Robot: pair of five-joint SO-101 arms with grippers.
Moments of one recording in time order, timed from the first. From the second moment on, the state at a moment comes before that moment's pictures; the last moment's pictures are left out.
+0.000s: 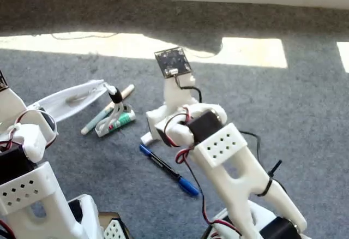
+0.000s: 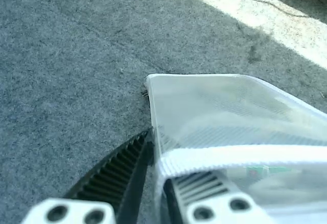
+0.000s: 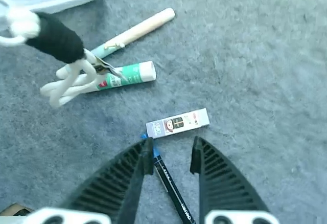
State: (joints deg) left arm -32.9 -56.2 36.4 74.6 9.2; right arm -41.6 -26.5 24.8 65.6 -14.7
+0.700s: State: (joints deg) left arm -32.9 -56.2 36.4 74.6 9.2; right arm -38.6 4.6 14.0 61.1 -28.4
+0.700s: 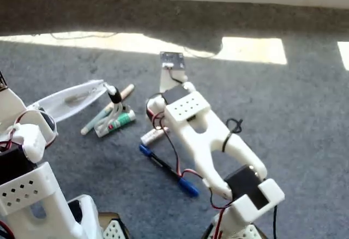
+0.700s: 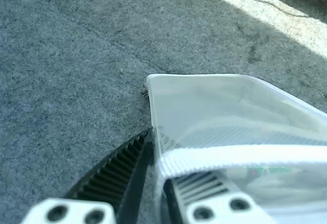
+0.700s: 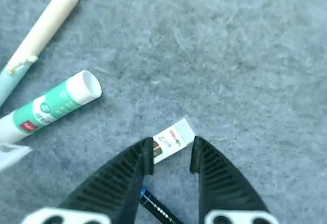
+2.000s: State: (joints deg) left arm -32.9 -56.2 36.4 74.6 9.2; right arm -39.5 26.6 -2.9 65.5 -33.8
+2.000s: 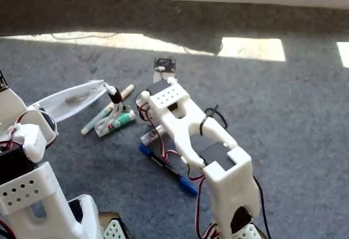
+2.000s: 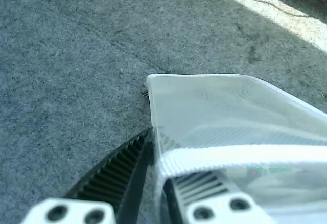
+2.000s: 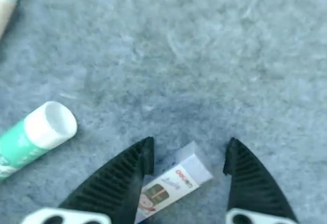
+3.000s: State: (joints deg) left arm -32.9 -56.2 36.4 74.6 9.2; right arm -38.5 27.2 -9.6 78.6 -33.8
